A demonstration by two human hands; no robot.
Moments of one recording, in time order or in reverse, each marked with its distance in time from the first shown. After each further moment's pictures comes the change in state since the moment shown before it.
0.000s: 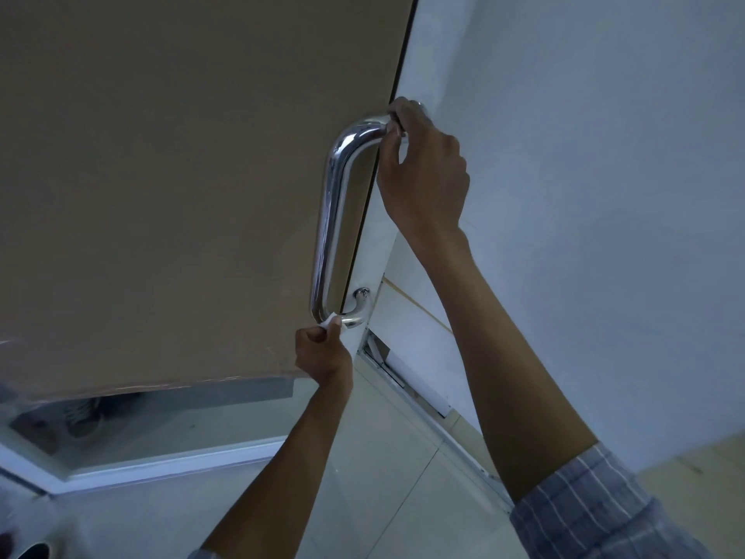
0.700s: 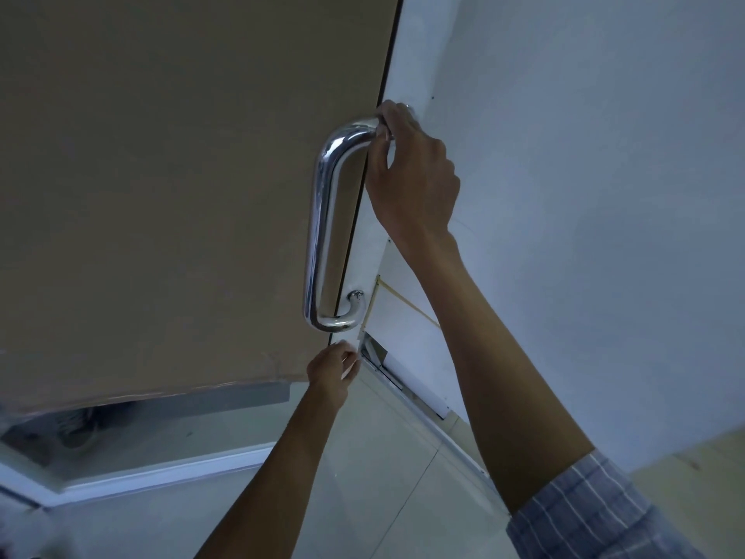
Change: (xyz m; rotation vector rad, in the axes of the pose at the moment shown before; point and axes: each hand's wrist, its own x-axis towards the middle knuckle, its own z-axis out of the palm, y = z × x) left_hand 0.010 -0.011 -0.002 -0.212 -0.431 -0.672; right_hand 0.003 0.001 0.006 -0.034 -0.012 0.014
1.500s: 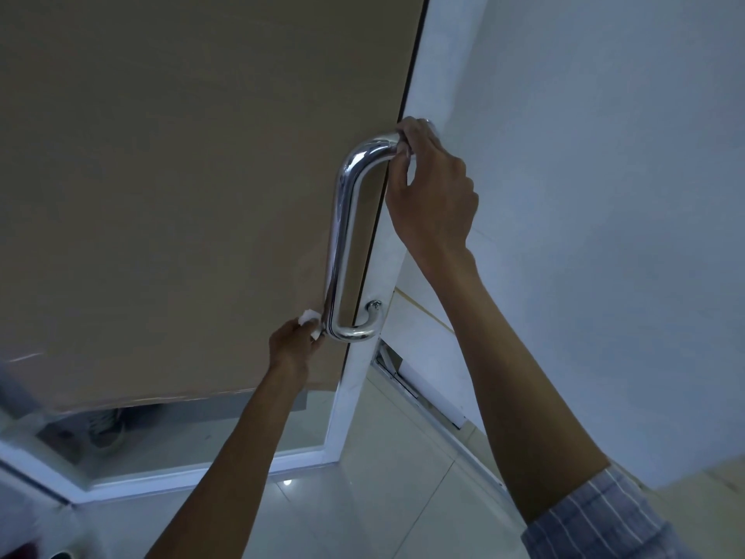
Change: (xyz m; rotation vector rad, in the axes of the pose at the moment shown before) left_hand -0.020 0.083 -0.037 0.109 0.026 0.367; right_hand -0.013 -0.003 -0.013 0.051 0.031 -0.041
